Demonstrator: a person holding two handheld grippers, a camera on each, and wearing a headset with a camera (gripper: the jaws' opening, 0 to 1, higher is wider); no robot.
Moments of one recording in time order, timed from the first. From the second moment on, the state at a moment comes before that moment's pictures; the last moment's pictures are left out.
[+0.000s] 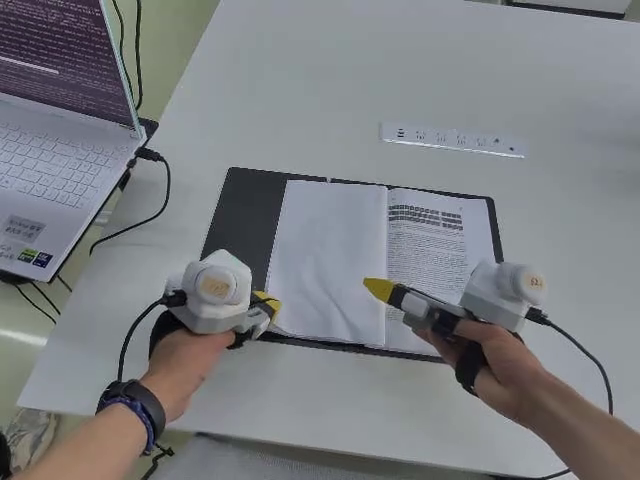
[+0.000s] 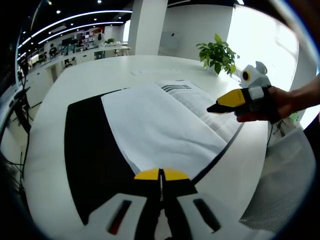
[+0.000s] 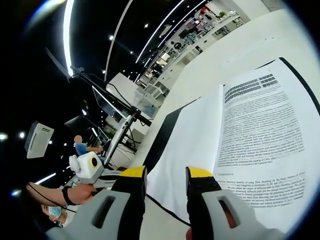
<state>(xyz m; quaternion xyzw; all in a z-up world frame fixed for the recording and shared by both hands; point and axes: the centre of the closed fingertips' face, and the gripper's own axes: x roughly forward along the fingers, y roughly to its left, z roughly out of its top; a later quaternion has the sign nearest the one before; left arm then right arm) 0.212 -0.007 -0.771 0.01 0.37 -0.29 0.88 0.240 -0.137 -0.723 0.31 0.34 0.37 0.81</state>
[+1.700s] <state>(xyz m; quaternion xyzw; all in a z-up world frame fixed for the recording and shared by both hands) 0.199 -0.002 -0.791 0.03 0.42 -0.27 0.87 0.316 -0.135 -0.755 0.24 0.35 0.37 0.83</state>
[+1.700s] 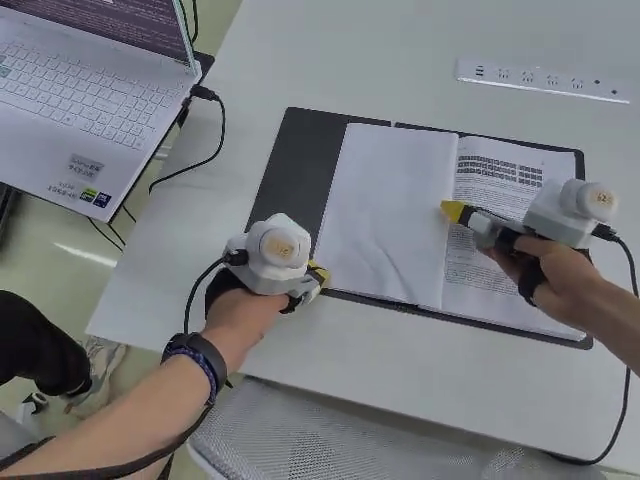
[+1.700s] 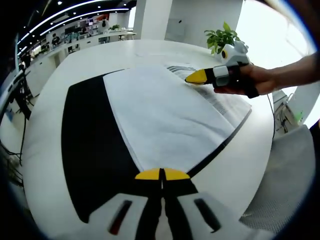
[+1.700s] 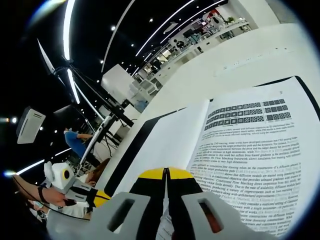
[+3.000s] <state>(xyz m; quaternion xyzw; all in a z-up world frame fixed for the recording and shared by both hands) 0.200 -0.002 -0.790 0.01 0.42 -0.26 0.87 0.415 -0.144 -0.769 0.31 0.28 0.28 0.86</state>
